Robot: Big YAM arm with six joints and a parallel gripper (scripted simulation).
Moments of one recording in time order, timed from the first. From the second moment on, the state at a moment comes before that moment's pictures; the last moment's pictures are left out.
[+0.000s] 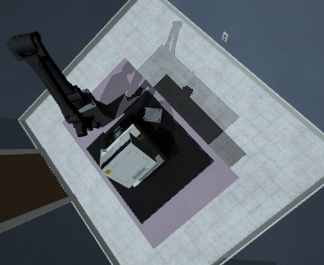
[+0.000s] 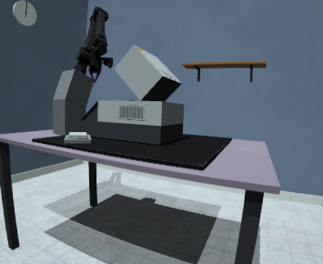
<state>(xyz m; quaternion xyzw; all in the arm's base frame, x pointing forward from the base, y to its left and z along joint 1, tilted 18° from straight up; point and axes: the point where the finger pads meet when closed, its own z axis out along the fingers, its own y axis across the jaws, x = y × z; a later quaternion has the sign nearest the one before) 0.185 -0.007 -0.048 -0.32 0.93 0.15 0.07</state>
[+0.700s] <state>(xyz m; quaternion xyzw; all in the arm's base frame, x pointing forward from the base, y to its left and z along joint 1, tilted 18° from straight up) 0.191 0.018 -0.131 -0.58 0.80 0.12 0.11</state>
